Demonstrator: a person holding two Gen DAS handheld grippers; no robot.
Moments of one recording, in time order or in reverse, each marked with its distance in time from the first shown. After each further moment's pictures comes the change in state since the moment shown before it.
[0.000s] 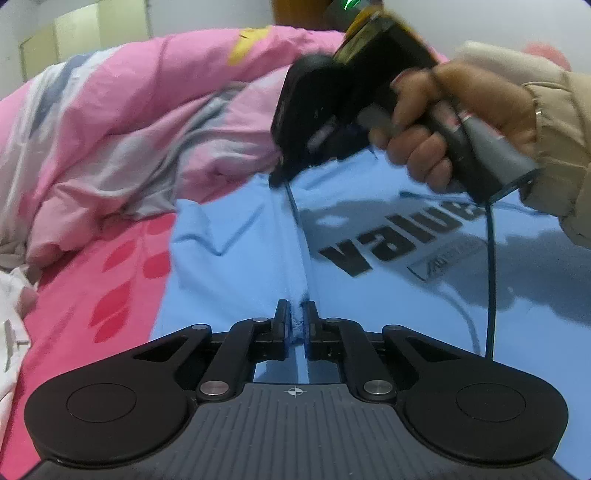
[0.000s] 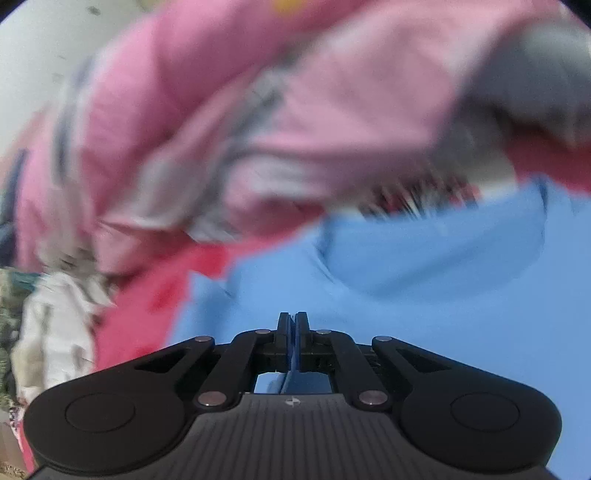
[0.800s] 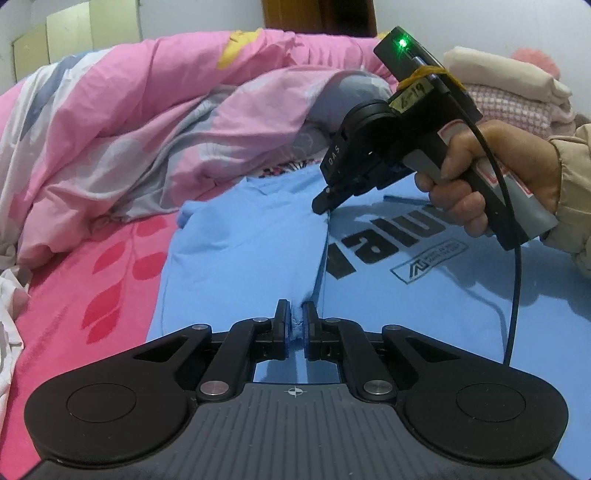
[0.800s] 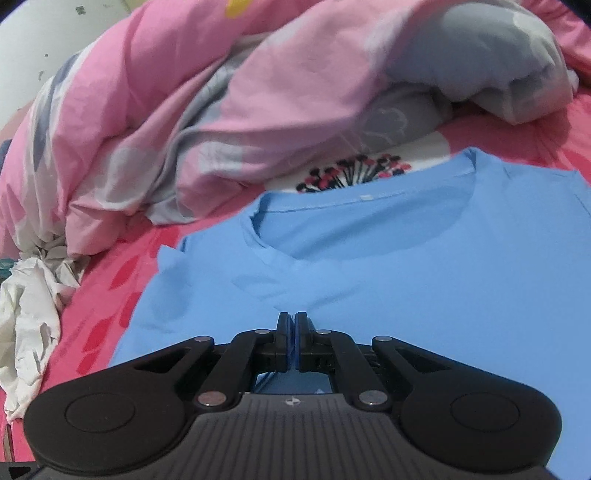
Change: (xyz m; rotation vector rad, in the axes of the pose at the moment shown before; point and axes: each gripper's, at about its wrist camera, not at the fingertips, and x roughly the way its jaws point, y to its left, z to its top) left arm -0.003 -0.001 0.001 0.006 0.020 -0.052; right arm -0.010 -0.042 -0.035 0.003 0.017 -0.121
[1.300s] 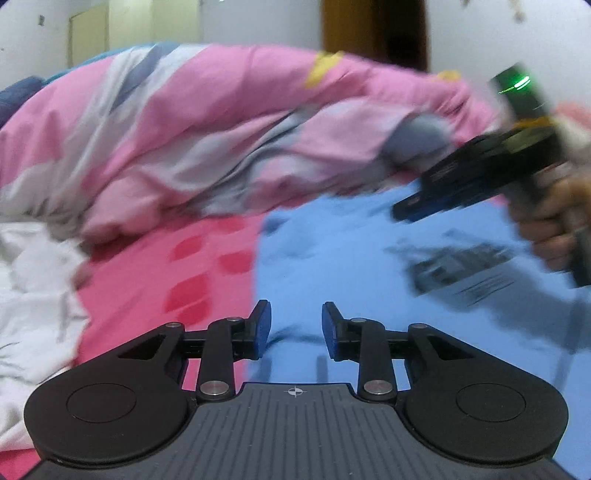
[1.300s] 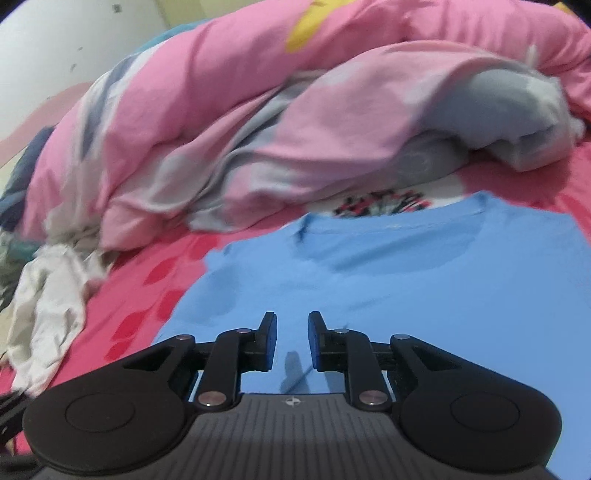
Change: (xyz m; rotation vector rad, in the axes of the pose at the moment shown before) left arm -0.029 0.061 -0.011 -0.130 -0.040 0.120; right arm -0.037 0.037 -0.013 -0.090 -0.065 0.036
